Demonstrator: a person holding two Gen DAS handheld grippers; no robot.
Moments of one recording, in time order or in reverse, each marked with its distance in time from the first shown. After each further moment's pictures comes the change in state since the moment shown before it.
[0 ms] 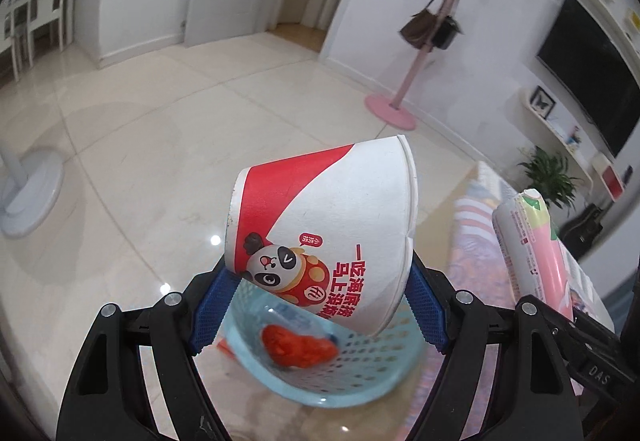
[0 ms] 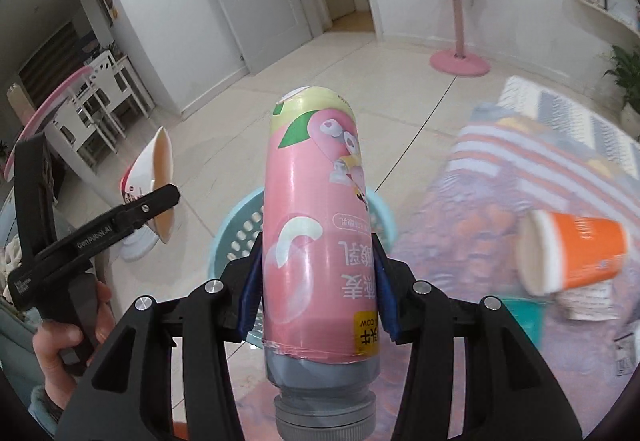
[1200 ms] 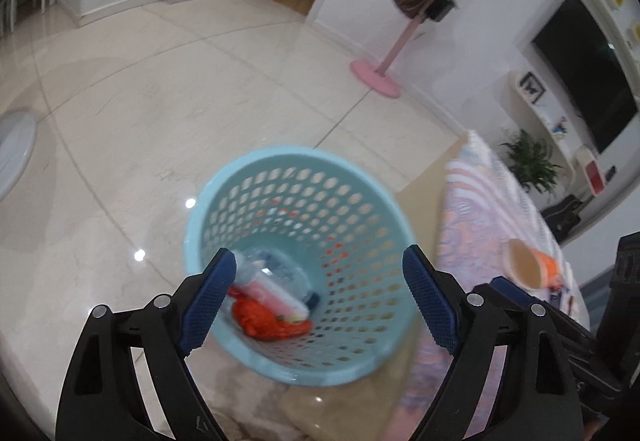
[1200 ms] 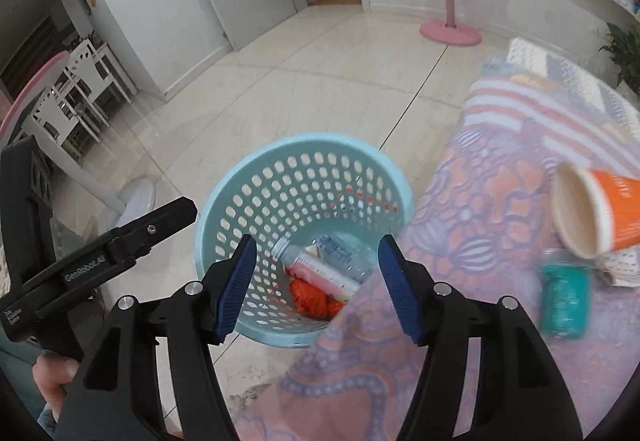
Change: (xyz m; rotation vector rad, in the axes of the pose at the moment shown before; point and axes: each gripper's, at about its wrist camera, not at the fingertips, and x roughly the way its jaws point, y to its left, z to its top) left arm 0.020 0.001 -0.025 -0.023 0.106 -0.126; right arm 0.025 0.012 -0.021 0.035 0.049 -0.060
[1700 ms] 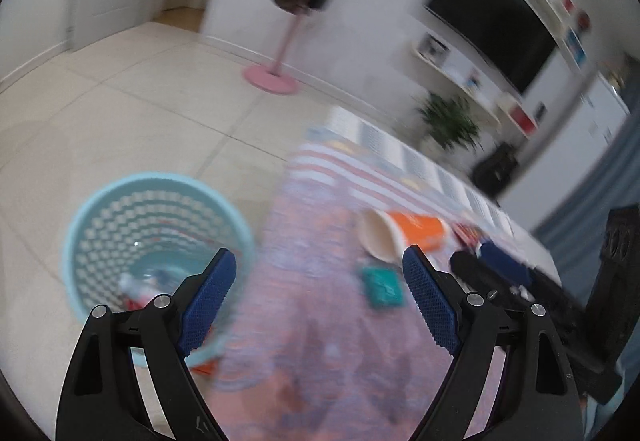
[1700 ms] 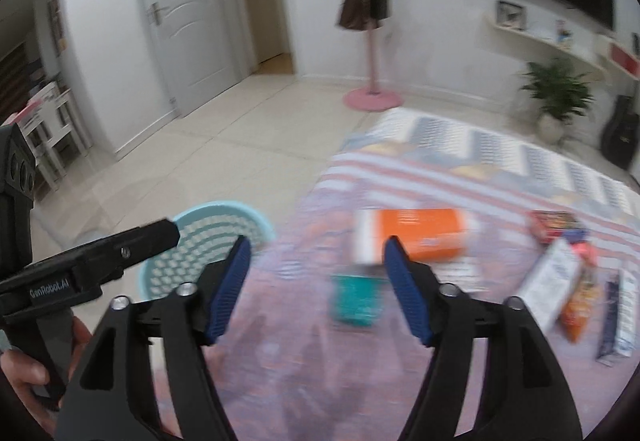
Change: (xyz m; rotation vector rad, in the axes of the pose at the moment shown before) left arm -0.013 -0.165 -0.034 0.265 0.031 -0.225; right arm -0.140 -0.096 -0.024 0.041 -0.252 -0.237
